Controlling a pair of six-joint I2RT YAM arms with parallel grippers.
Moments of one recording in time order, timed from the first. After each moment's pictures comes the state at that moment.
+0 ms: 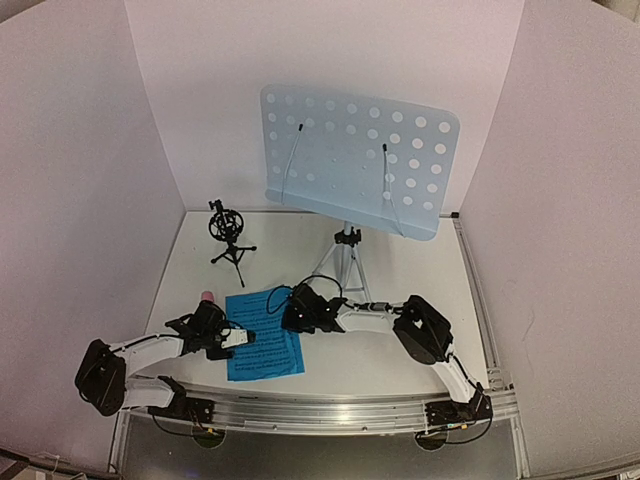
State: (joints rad) left arm -0.54 1.21 0.46 -0.36 0.06 0.93; right arm 1.02 2.31 1.66 -0.18 -0.11 1.06
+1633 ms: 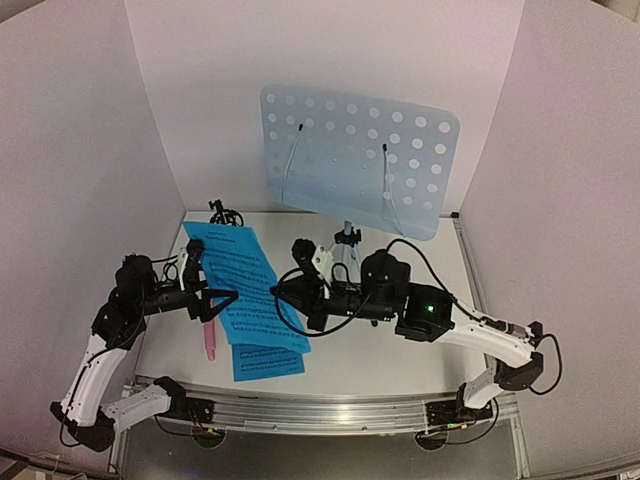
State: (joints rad) left arm -0.51 0.83 1.16 -0.61 0.61 -0.16; right arm 1.27 1.58 1.82 -0.32 -0.10 0.16
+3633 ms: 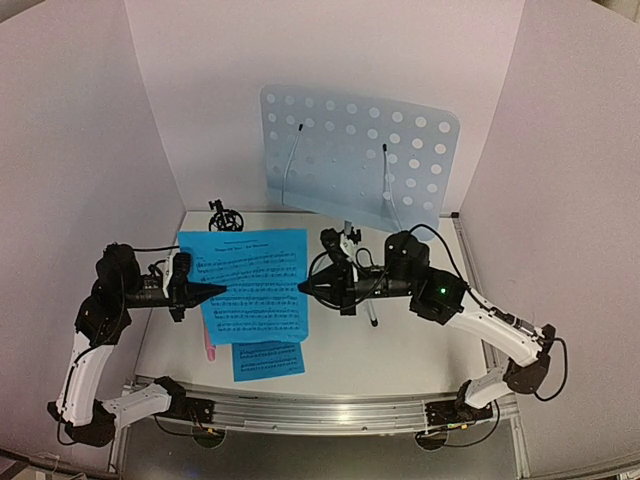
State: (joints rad) left arm -0.51 0.90 1.40 -0.72 0.87 0.31; right arm 1.03 1.47 1.62 -0.28 -0.52 0.22
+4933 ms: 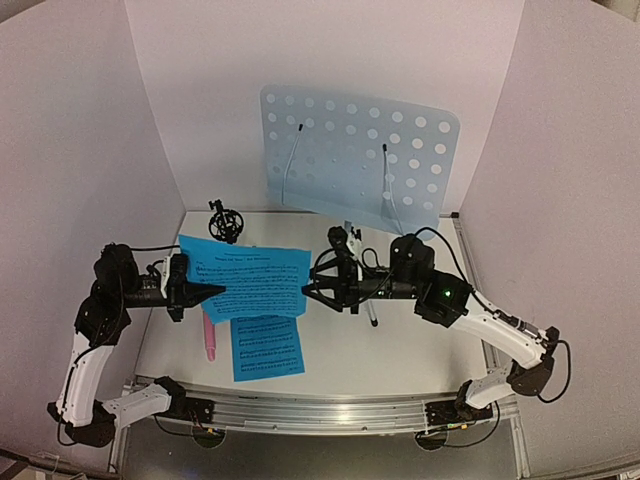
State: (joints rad) left arm -0.50 0.90 1.40 -0.69 0.90 0.31; right arm 1.03 1.43 1.58 -0.27 -0.43 0.24
